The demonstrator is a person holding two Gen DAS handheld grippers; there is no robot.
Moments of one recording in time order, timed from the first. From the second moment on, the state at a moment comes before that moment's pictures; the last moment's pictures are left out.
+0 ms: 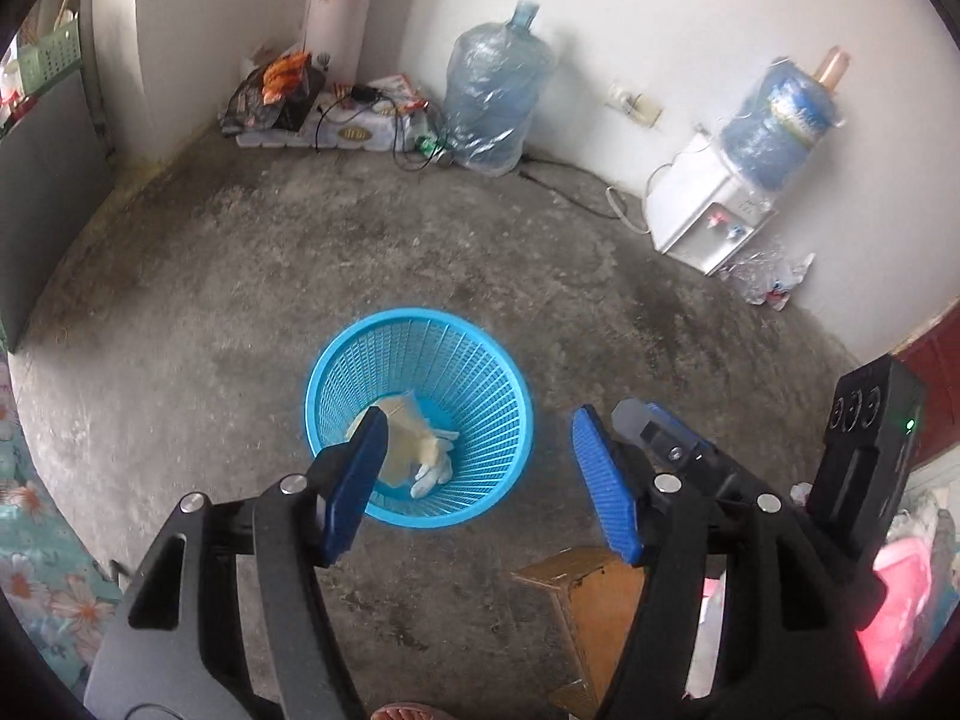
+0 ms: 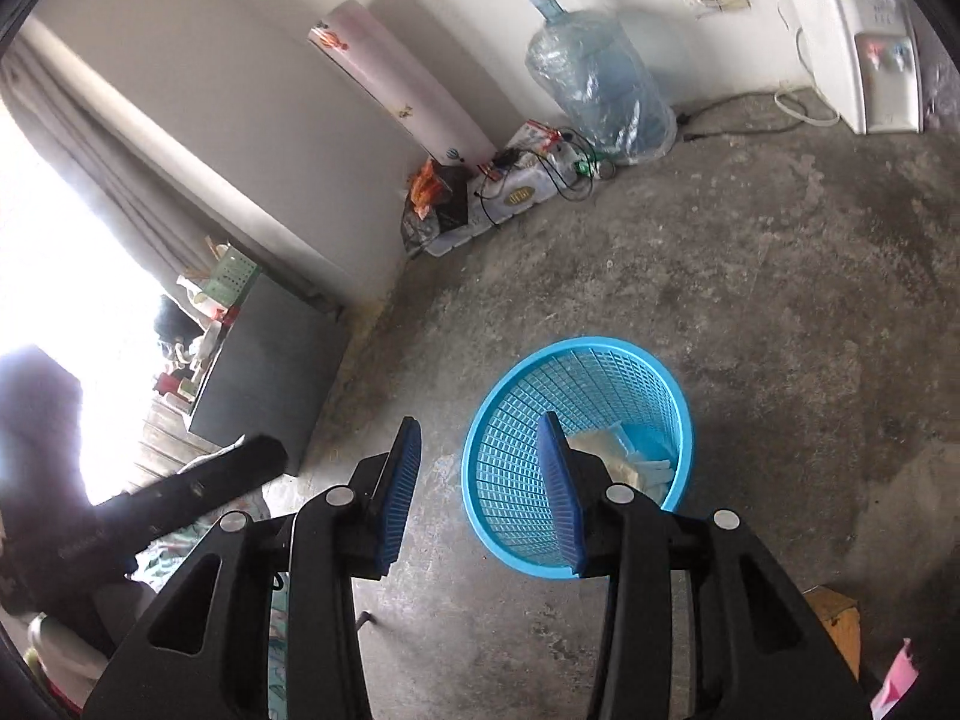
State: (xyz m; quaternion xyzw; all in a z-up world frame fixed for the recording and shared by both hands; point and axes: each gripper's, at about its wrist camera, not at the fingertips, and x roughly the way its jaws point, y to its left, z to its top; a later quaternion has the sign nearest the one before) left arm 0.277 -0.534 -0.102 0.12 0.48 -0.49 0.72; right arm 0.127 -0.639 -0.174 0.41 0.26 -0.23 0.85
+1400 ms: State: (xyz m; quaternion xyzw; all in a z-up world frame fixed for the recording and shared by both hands) left arm 0.091 0.017 0.031 0.13 0.29 -0.27 0.91; right arm 0.141 -0.276 -0.052 0.27 0.35 0.12 0.89
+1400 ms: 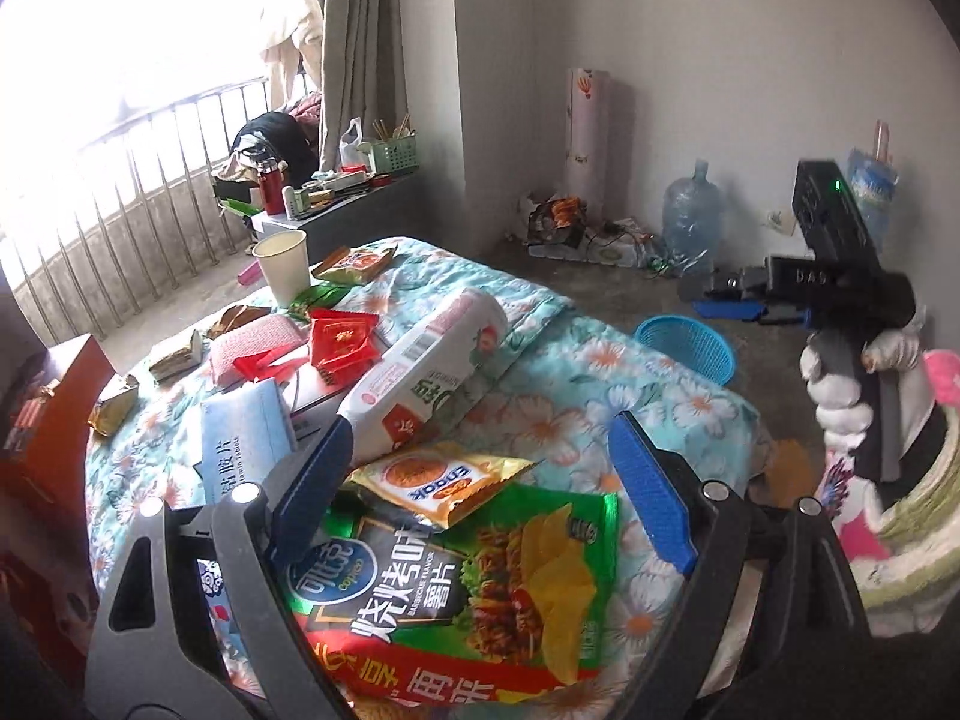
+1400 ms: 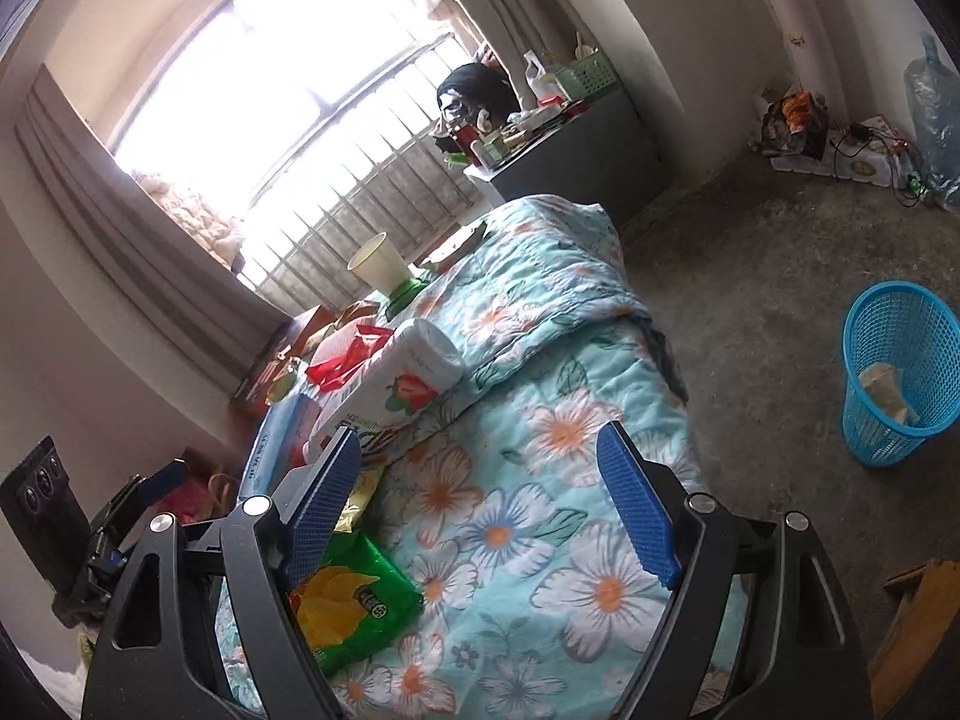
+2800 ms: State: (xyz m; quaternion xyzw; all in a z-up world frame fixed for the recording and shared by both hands) left arm 0.083 -0.003 0.005 0.31 0.26 -0.26 0.88; right arm 0.205 -0.234 -0.013 0.26 0.36 0.21 0.87
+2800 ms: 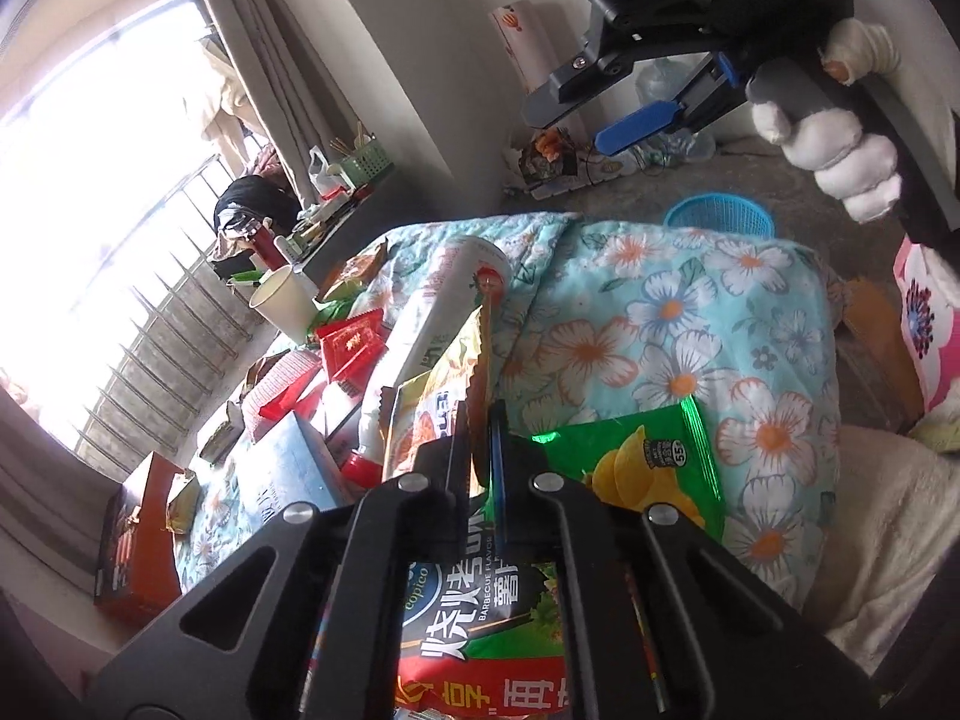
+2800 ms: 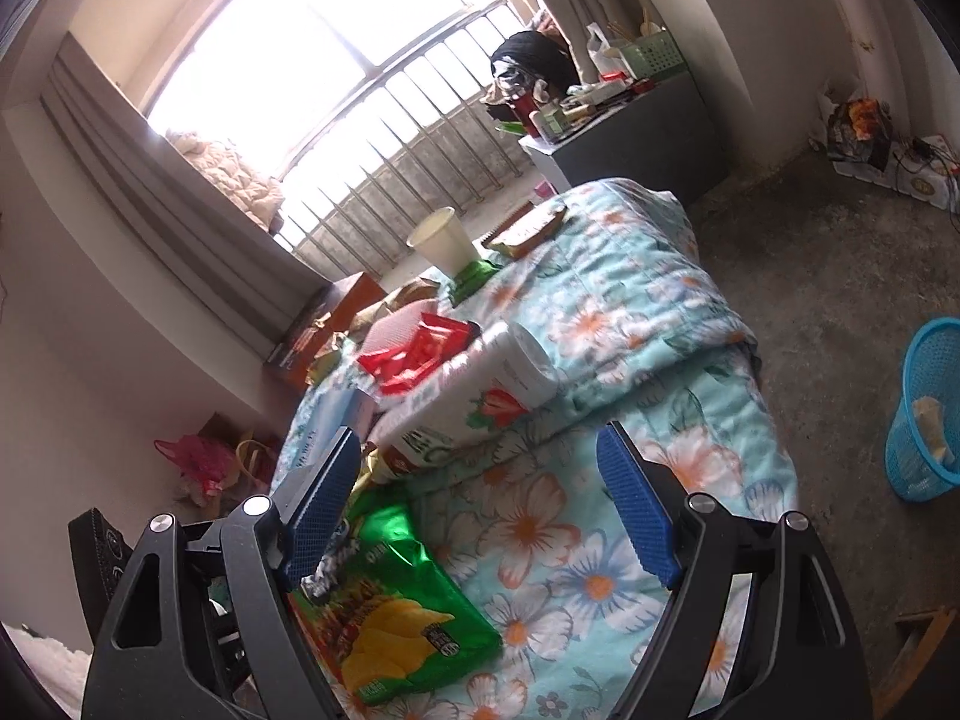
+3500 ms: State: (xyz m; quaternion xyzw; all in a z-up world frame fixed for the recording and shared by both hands) left arm 0.104 0.088 0.035 0.05 0.25 -0.25 0.94; right arm 0.441 -0.118 -0.093 0.30 0.63 0.17 0.70
